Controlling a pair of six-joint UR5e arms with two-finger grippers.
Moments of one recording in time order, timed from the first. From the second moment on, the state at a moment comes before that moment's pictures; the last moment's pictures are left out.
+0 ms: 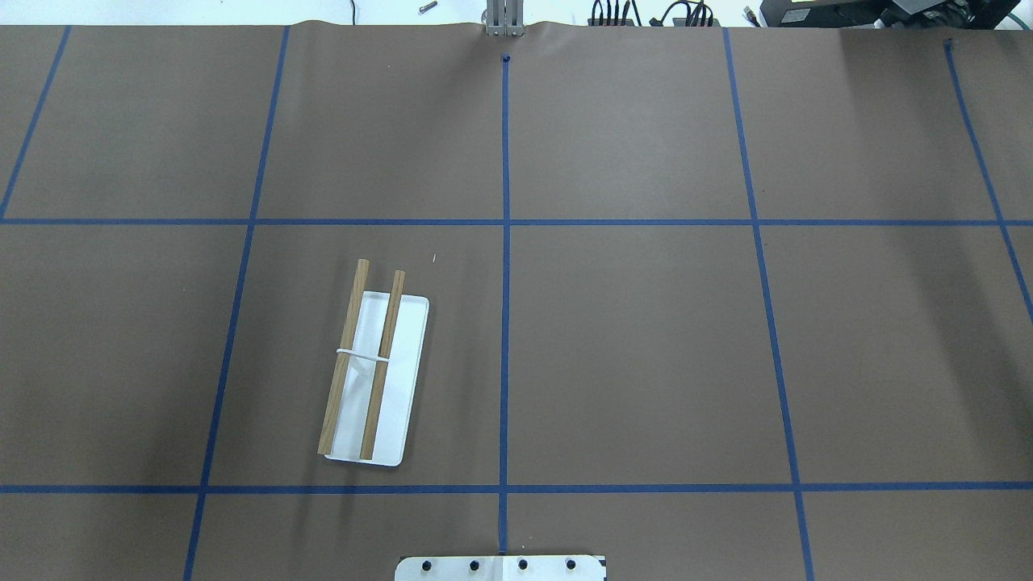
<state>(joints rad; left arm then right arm) -1.58 -1.50 -1.75 -1.62 -2.31 0.09 1.53 -1.56 1.69 -1.59 2.23 0.01</state>
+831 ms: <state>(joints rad) -1.57 -1.62 -1.67 -1.91 -2.31 0.08 1.49 -1.53 1.56 -1.34 2.17 0.02</state>
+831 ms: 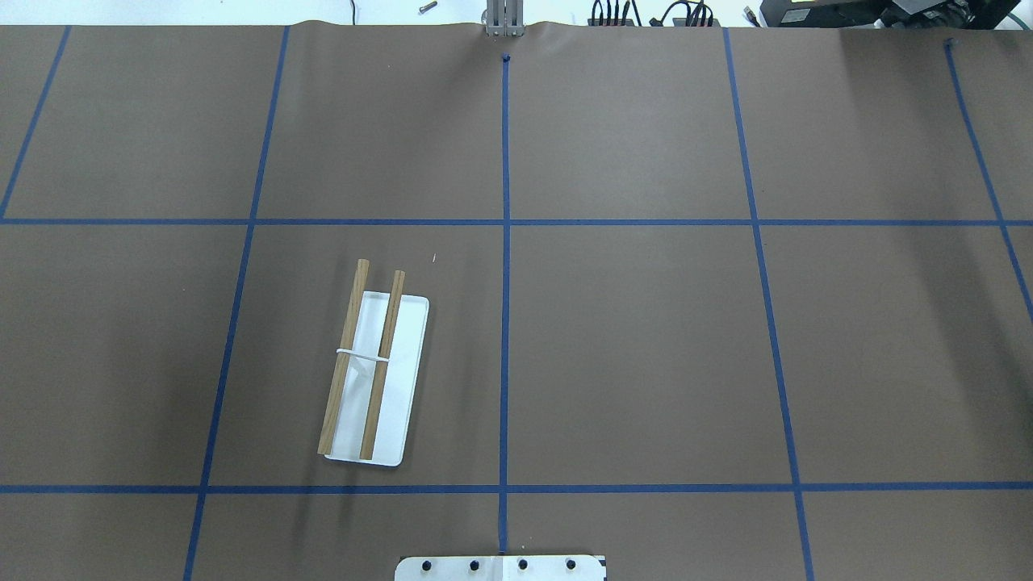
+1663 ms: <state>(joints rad) -1.57 -1.61 -1.66 -1.93 -2.32 0.08 1.28 -1.48 1.20 -0.98 1.95 0.10</state>
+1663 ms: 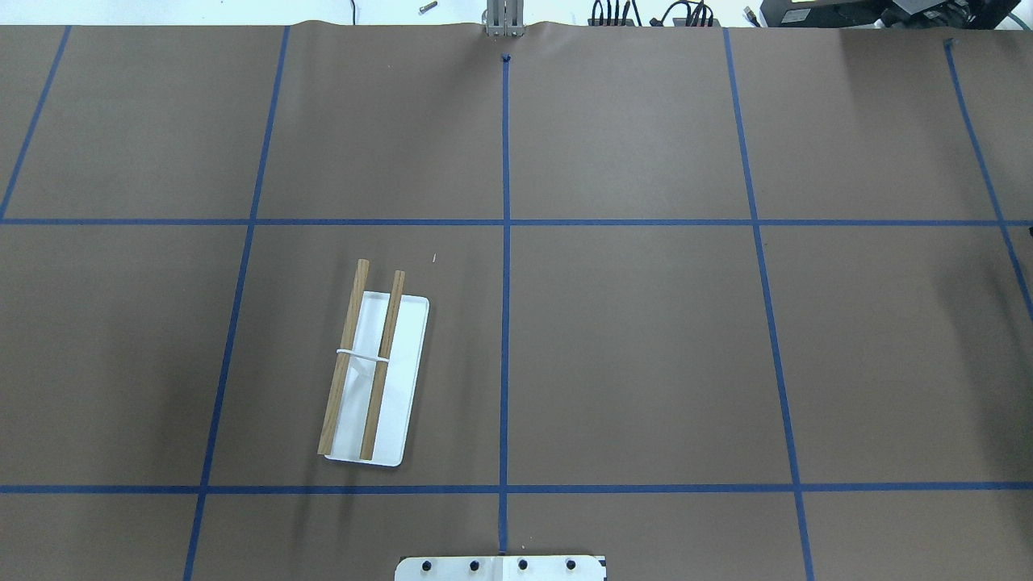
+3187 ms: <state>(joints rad) -1.57 -1.62 -1.66 -1.93 -2.32 0.08 1.26 -1.44 1.10 -0.97 1.87 0.08</state>
